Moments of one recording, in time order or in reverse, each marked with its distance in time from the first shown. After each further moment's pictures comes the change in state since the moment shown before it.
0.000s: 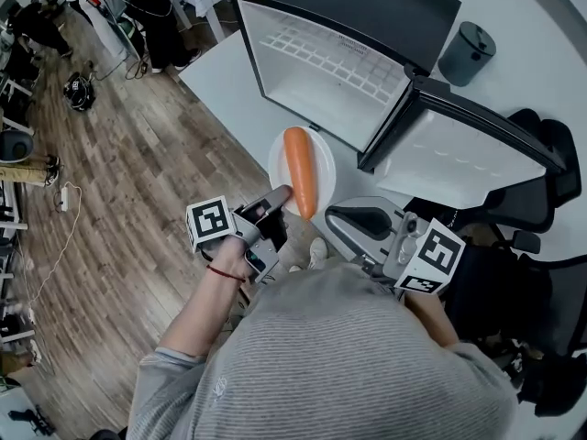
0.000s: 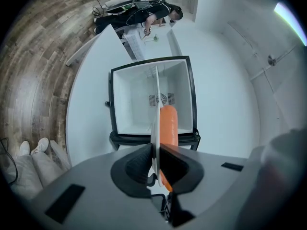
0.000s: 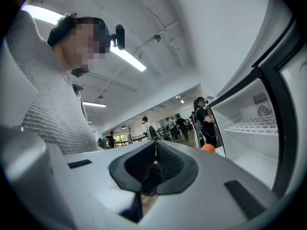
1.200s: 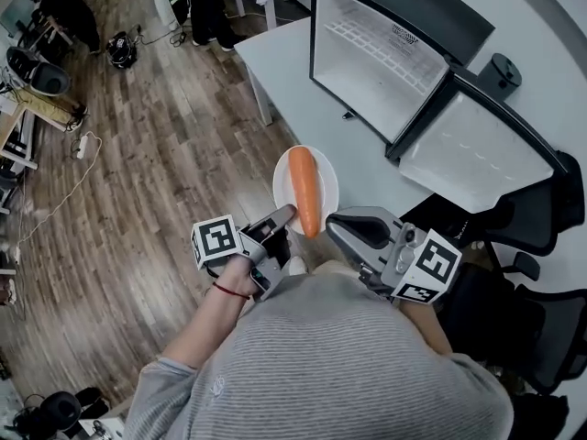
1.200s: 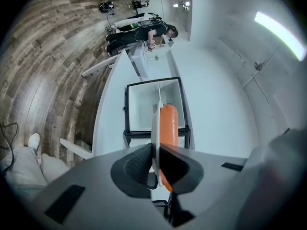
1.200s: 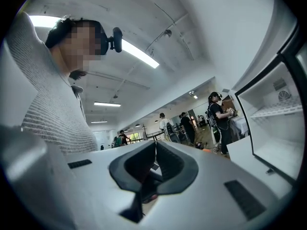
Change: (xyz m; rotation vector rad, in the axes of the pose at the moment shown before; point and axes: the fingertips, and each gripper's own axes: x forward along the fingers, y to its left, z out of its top) left arm -0.142 0.024 -0.096 0.015 -0.192 0.013; right arm 0.006 0.142 -0.037 0.019 0.027 0.164
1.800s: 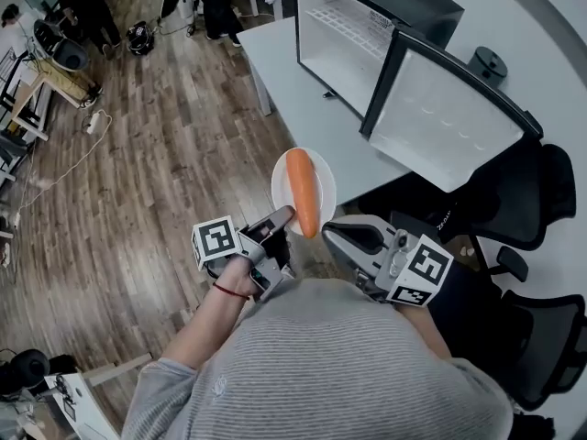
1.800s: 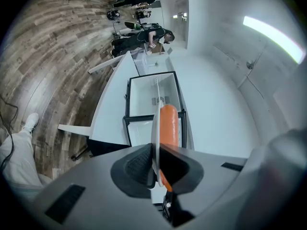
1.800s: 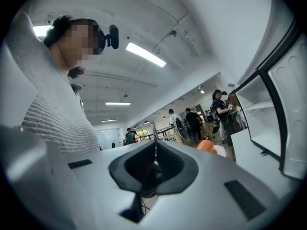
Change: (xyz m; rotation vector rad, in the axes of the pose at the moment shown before) left arm 0.006 -0.004 -0.177 -0.022 -0.120 -0.011; right arm -0.162 0.085 -0.034 0.029 0.046 0.099
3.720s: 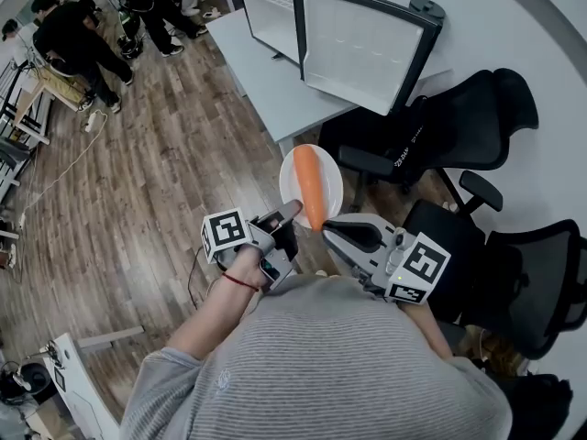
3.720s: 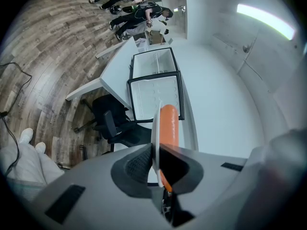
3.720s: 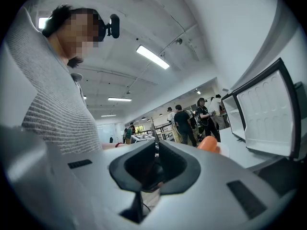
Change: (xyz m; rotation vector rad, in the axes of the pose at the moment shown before) left arm -0.004 -0.013 -0.311 0.001 0.059 0.043; right arm -0.258 0.176 -0.041 -0.033 0.030 -0.068
